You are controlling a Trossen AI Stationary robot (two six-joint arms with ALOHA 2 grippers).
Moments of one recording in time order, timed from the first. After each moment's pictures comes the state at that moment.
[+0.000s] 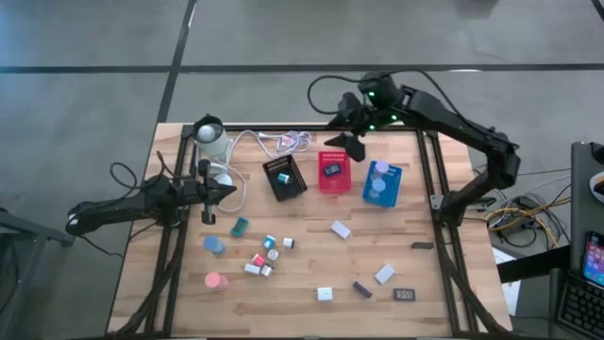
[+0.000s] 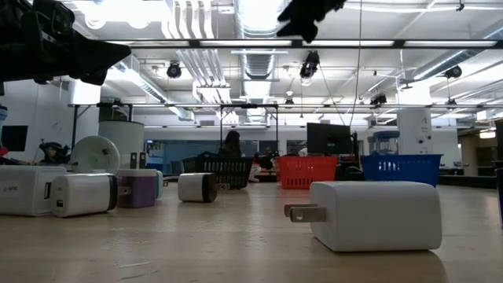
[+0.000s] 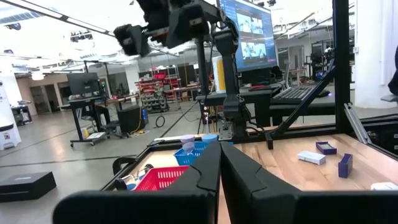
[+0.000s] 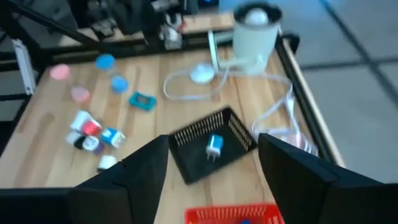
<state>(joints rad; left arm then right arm) 0.16 0.08 0.01 0.21 0.05 0.14 -0.46 1.52 1.64 -0.74 -0.42 -0.16</state>
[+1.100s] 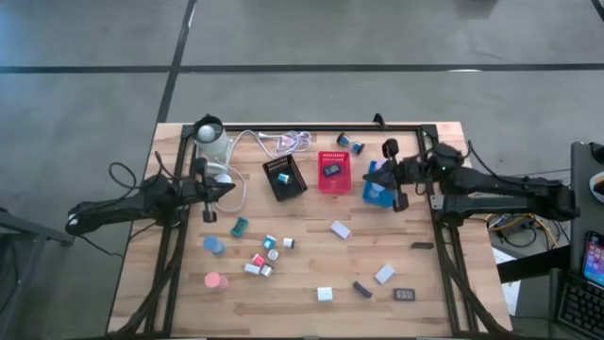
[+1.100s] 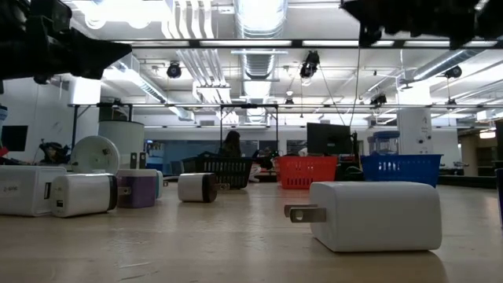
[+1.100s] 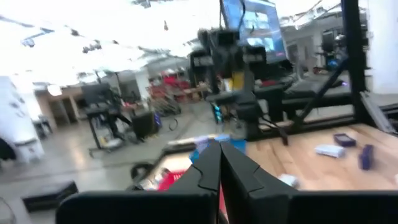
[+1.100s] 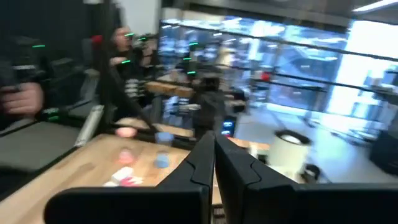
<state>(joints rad) 0.16 0.08 0.02 0.23 0.01 0.24 -0.29 0.77 0.42 0.45 -0.41 -0.08</state>
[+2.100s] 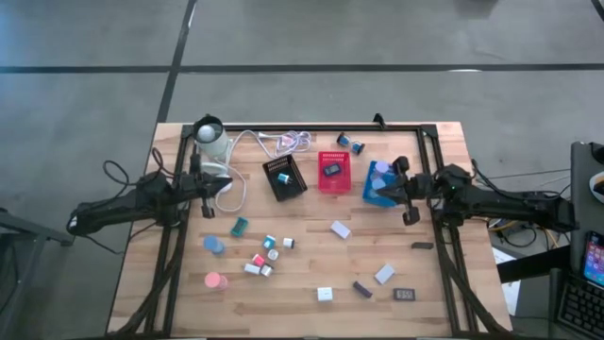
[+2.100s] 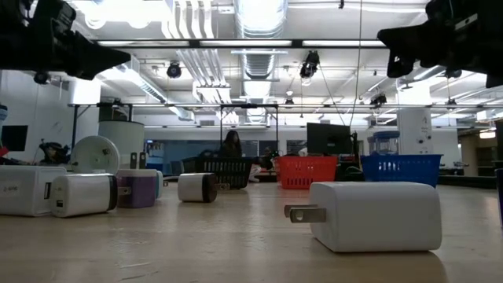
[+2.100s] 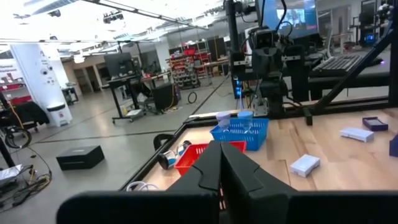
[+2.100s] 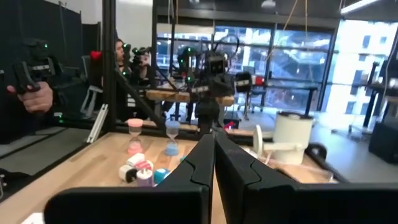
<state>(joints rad) 0.16 0.02 0.12 -0.04 -0.10 0.21 -0.29 0.47 0.08 0.56 -0.39 0.00</state>
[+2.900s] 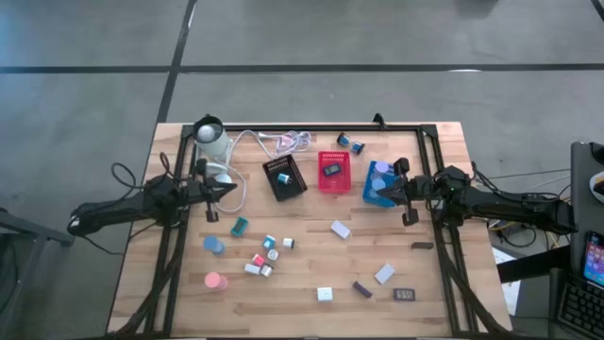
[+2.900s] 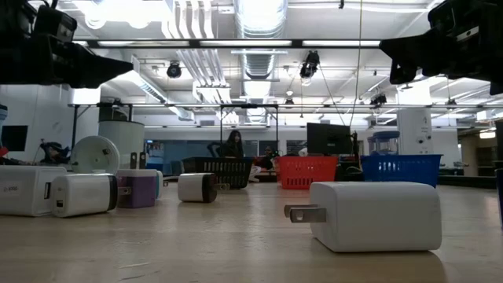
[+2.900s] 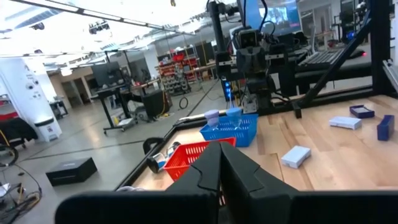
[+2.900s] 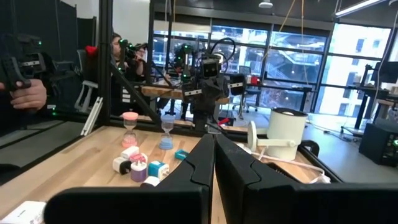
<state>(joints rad) 0.16 0.02 0.01 0.08 -0.04 0.26 -0.30 0.45 0.04 0.57 -0.39 -0.03</state>
